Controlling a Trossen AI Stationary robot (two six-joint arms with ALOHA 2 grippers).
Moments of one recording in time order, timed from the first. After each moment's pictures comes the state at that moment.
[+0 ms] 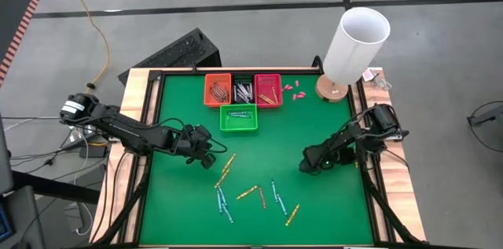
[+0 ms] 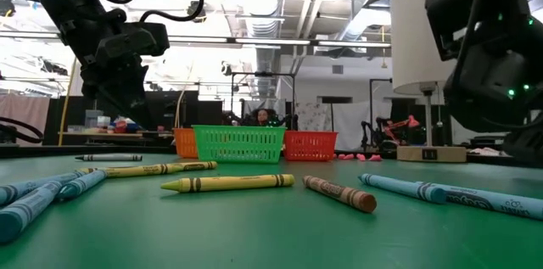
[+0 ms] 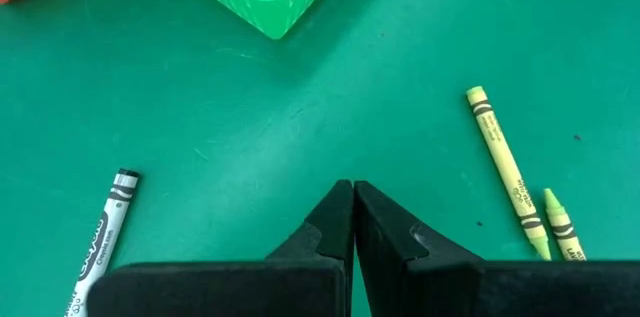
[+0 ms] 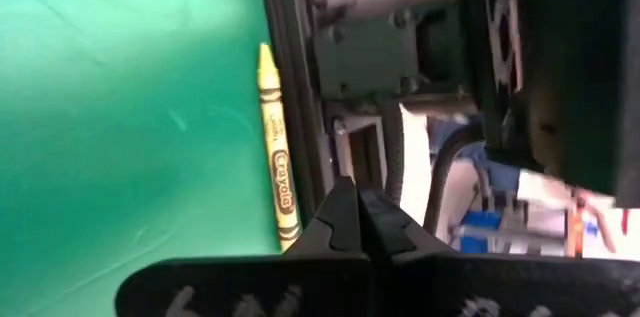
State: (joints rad) left arm -0.23 1.25 0.59 -0.31 -0.41 -0.82; right arm 0.33 1.82 0.83 -1.49 -0.13 1.92
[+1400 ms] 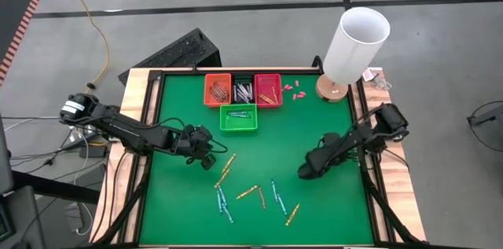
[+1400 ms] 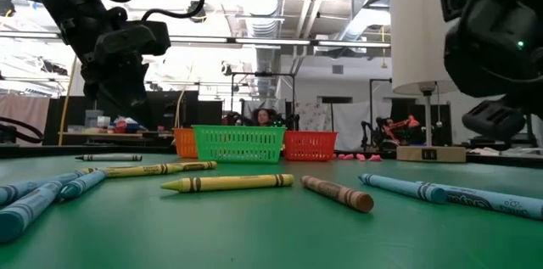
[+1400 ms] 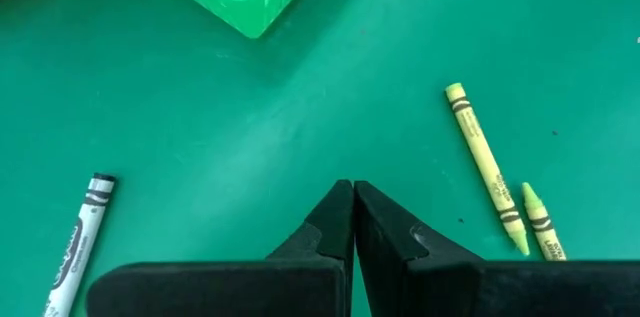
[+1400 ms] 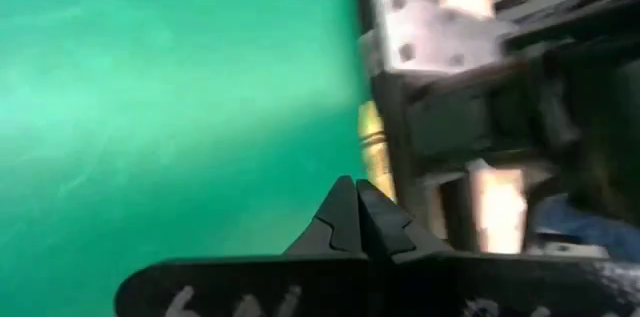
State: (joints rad) left arm -0.23 1.25 0.59 -0.29 -0.38 -0.81; right arm 0.40 1.74 0.92 -1.50 0.13 2.04
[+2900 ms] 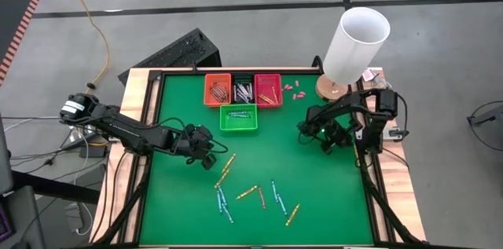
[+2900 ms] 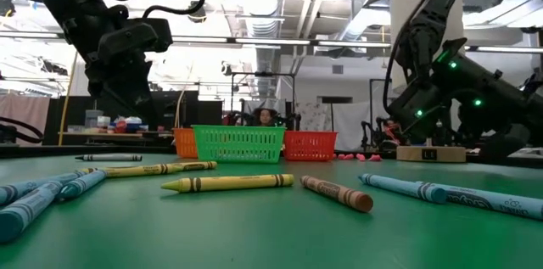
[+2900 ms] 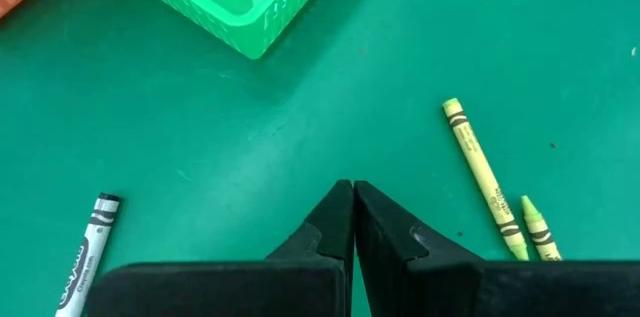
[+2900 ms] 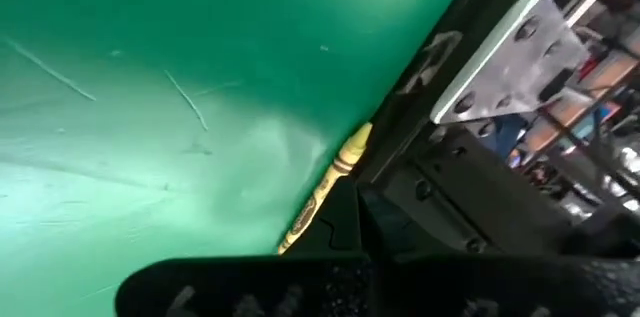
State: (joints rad) left arm -0.23 1.25 0.59 -0.27 -0.40 -0.78; right arm -0.25 1.75 0.73 -1.35 -0.05 0.91
